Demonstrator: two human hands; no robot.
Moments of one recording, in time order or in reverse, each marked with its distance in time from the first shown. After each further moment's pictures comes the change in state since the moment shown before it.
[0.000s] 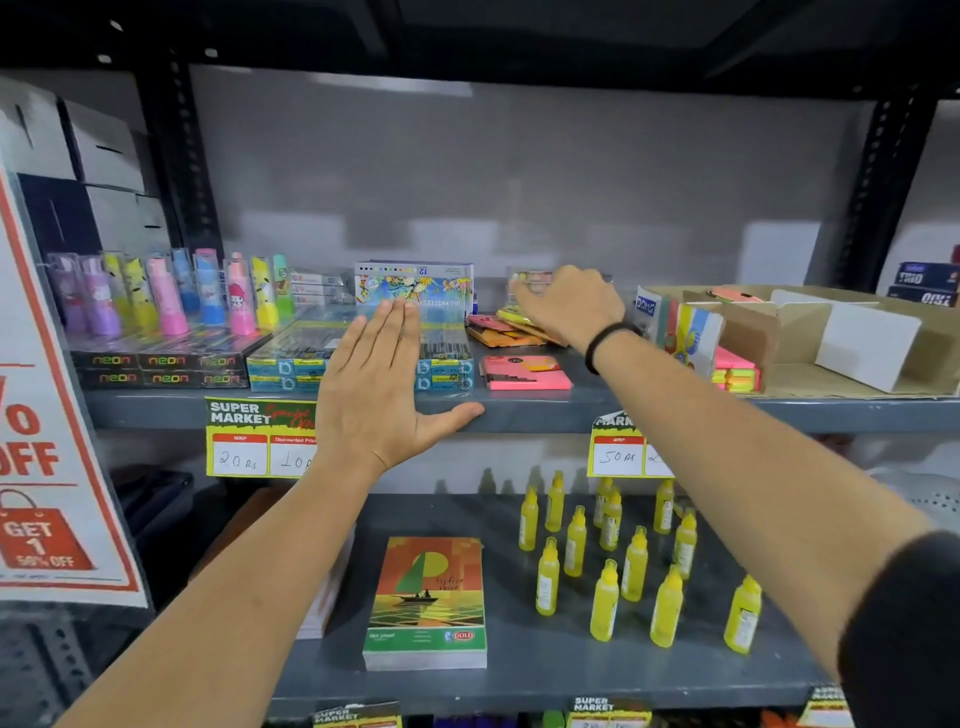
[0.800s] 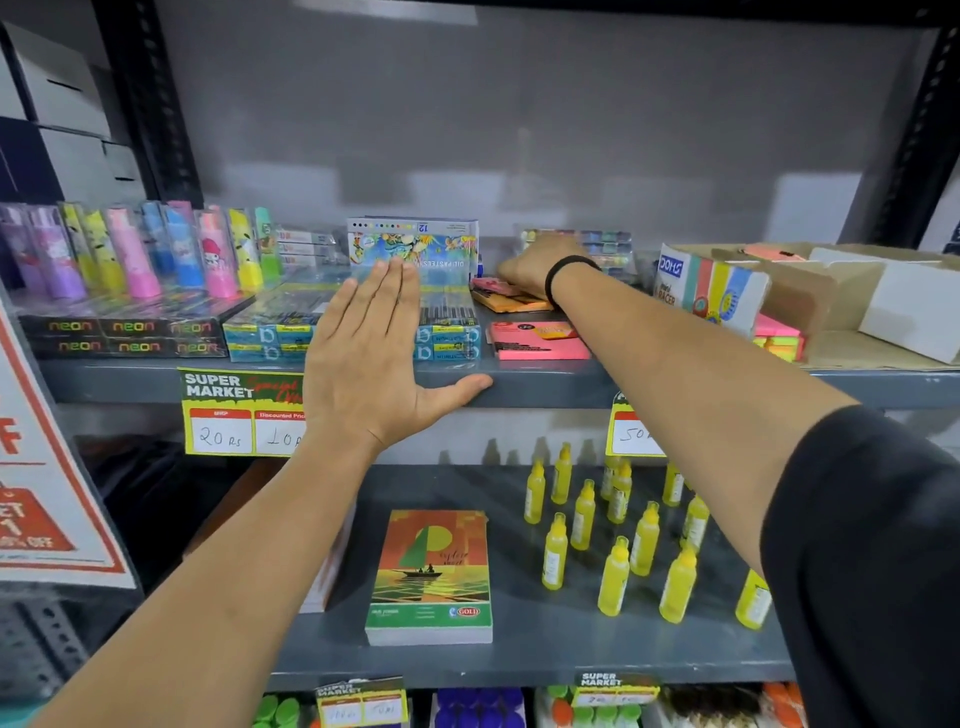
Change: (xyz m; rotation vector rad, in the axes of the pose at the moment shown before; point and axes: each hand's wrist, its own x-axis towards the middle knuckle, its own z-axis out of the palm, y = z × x) left_hand 0.000 0.000 0.003 0.011 0.021 -0.009; right_hand 0.050 -0.016 0.052 -0.050 -0.286 0.087
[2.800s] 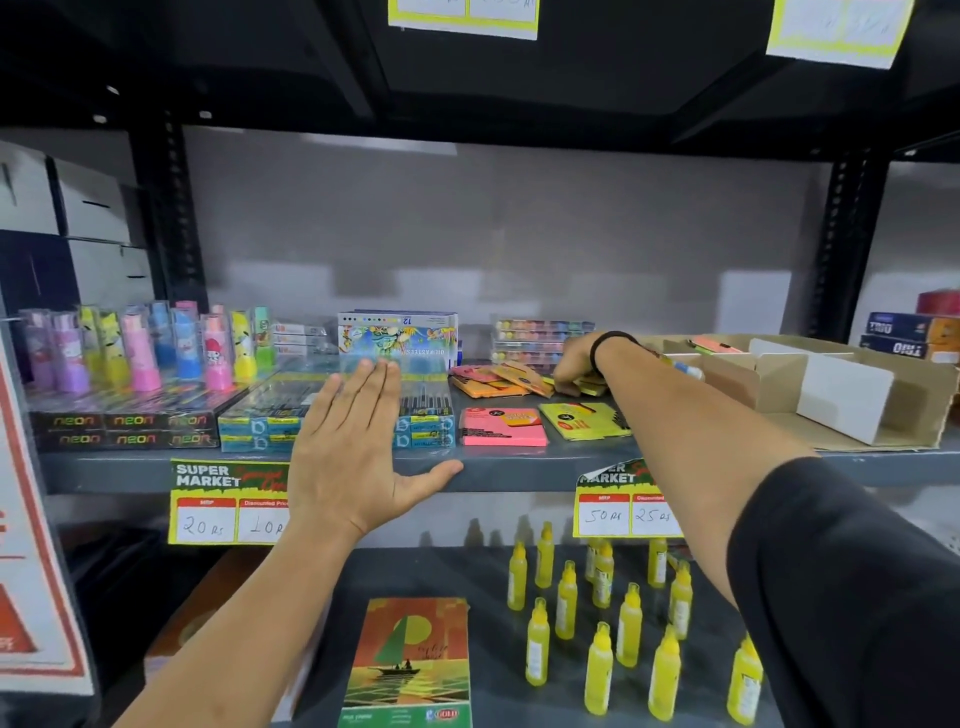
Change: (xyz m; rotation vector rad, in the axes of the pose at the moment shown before) left_hand 0.000 0.000 -0.001 -0.002 -0.043 0.001; right_hand 0.013 0.059 -0.045 -0.418 -0.493 -0.003
